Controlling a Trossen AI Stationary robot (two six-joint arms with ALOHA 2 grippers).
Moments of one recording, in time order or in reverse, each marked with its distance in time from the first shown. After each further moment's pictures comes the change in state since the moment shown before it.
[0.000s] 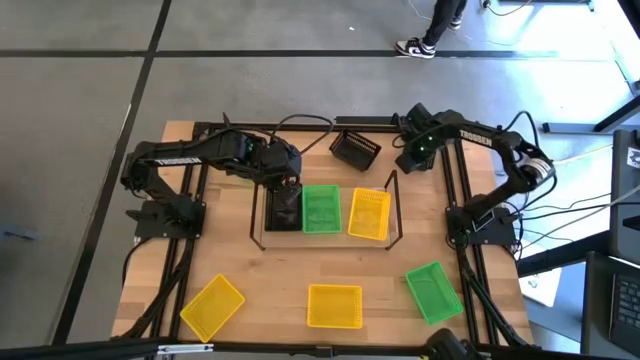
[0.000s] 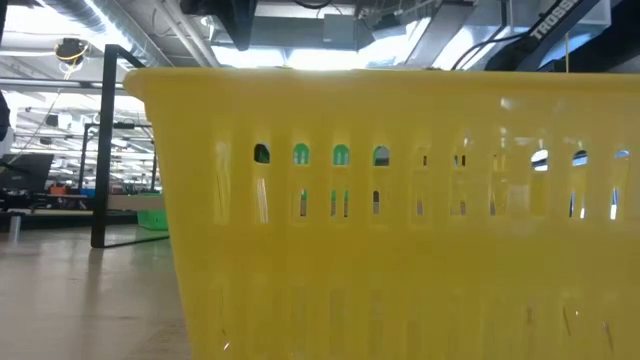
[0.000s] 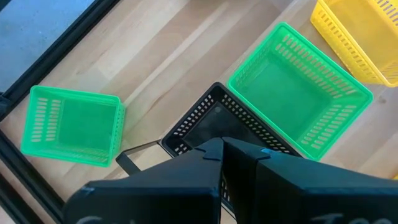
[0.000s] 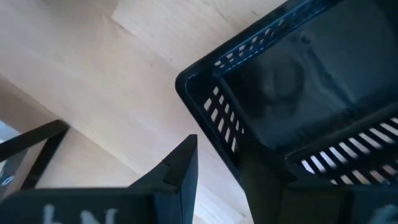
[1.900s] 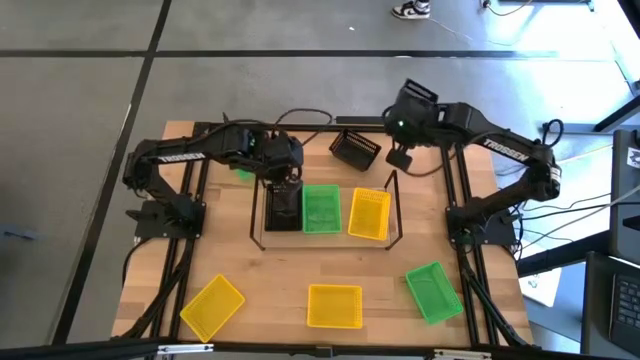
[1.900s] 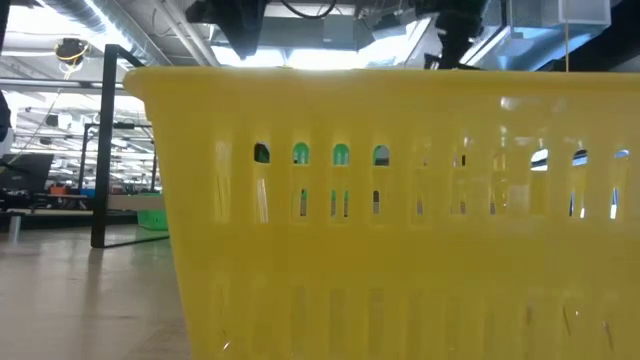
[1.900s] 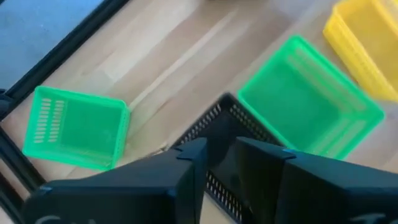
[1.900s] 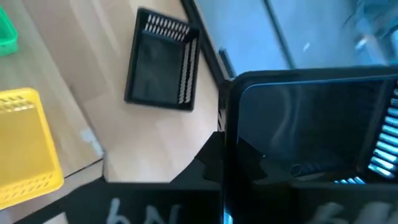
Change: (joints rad) left arm 0.067 0.010 0.000 0.021 0.015 0.021; right arm 0.620 -0.118 0.655 -0.389 0.570 -0.058
